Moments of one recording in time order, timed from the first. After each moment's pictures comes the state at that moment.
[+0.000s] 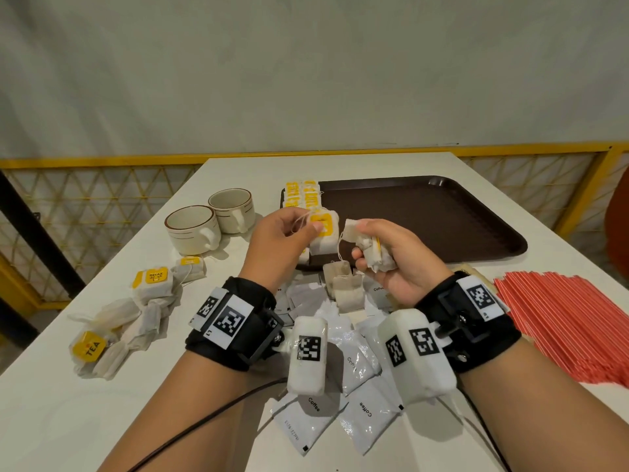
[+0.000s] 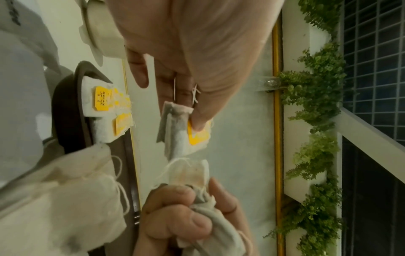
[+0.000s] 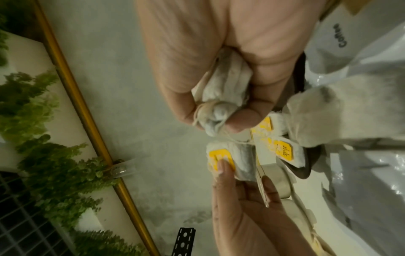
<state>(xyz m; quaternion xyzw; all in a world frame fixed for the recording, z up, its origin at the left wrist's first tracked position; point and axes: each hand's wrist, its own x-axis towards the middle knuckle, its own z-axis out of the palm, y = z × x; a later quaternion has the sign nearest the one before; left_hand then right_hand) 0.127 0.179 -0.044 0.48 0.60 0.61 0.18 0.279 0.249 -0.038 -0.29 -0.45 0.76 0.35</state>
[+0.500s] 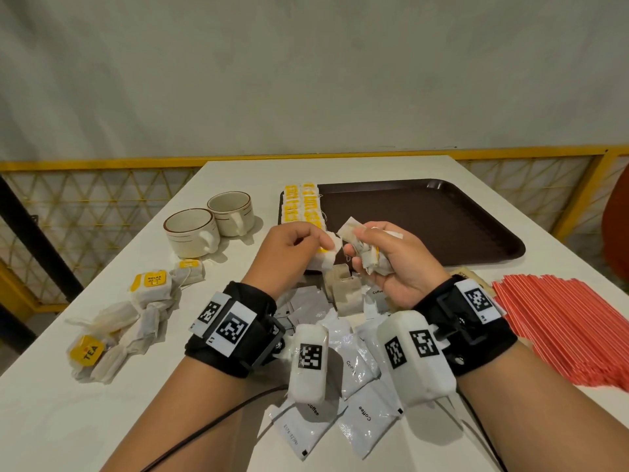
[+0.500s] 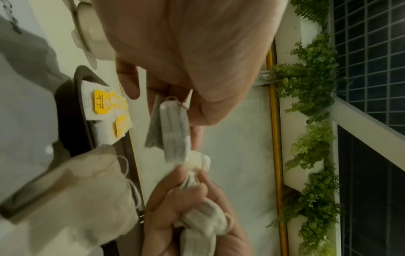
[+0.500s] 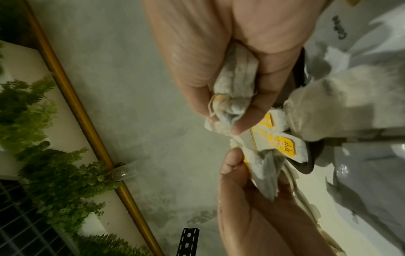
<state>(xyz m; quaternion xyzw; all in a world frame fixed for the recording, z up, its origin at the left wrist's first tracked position) 0.132 0.176 -0.043 0.52 0.63 0.54 0.21 0.280 0.250 -0.040 -0.29 -0.42 0.77 0.38</state>
